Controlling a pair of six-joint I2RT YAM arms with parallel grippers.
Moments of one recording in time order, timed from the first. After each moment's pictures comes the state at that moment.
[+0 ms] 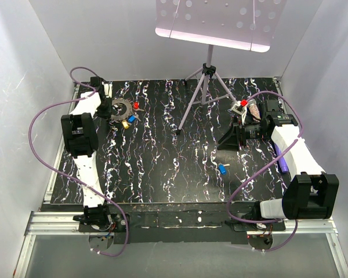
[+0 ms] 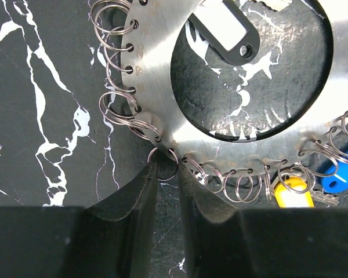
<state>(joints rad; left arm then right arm) 0.08 2.28 1.90 -0.72 -0.02 0.14 0.06 1.35 1.12 -0.98 -1.26 -0.66</state>
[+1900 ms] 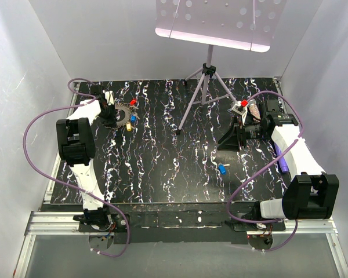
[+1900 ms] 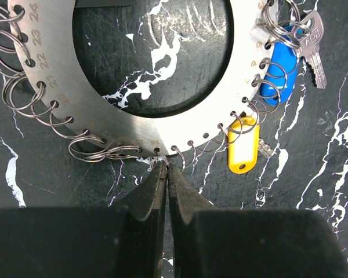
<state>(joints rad) 0.06 2.08 1.58 -0.63 0.15 -0.05 0.06 1.35 1.13 -1.00 -1.27 -0.69</state>
